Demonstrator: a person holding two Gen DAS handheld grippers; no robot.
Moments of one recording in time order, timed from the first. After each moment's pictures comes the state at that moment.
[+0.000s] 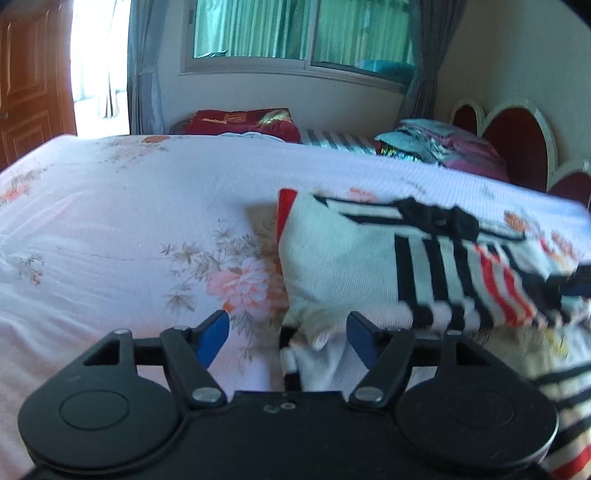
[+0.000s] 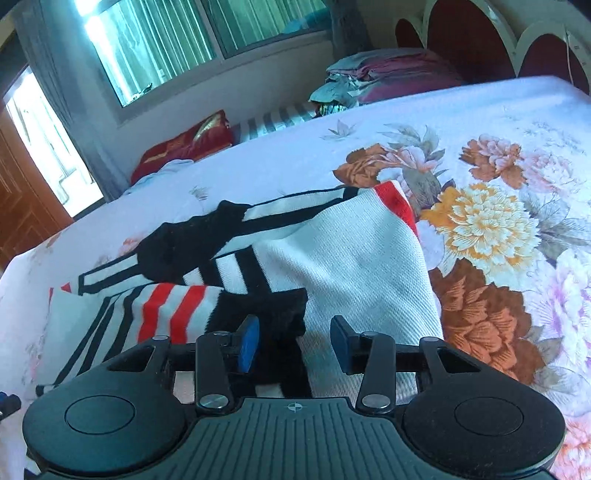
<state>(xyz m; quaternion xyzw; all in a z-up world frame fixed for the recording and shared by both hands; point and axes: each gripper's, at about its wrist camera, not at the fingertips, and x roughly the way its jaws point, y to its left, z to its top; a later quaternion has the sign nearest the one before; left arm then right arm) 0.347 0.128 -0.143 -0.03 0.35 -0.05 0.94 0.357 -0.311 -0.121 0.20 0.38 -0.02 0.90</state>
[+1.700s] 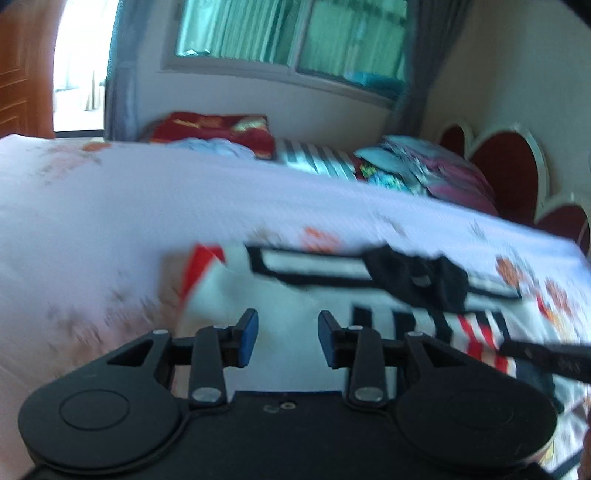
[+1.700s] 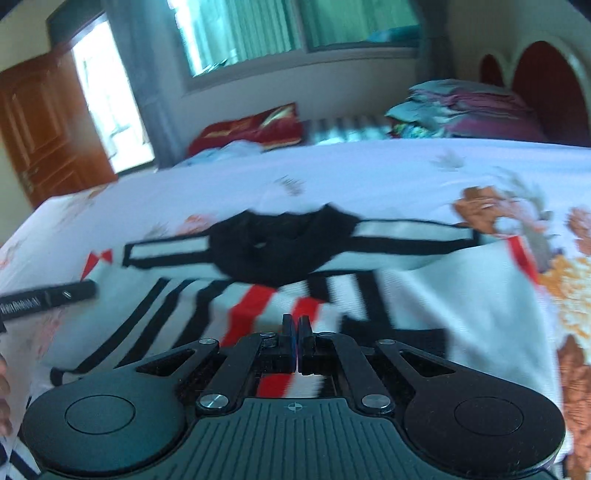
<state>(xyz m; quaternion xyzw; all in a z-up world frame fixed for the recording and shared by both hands) 0.439 0.066 -0.160 -0.06 0.34 -0.09 0.93 0.401 -0.231 -0.119 0.10 0.37 0.08 0.92</state>
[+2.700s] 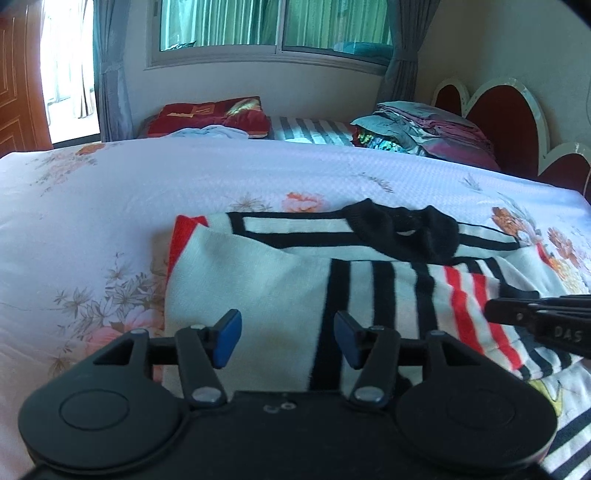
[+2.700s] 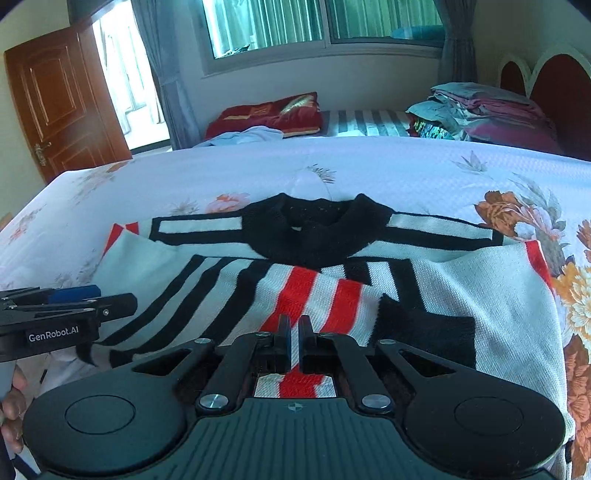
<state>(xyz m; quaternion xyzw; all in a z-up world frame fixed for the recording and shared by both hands) 0.416 0.036 -0.155 0.00 0.37 -0.09 0.93 0.385 -0.208 -0.112 0.07 0.38 0.10 0.92</state>
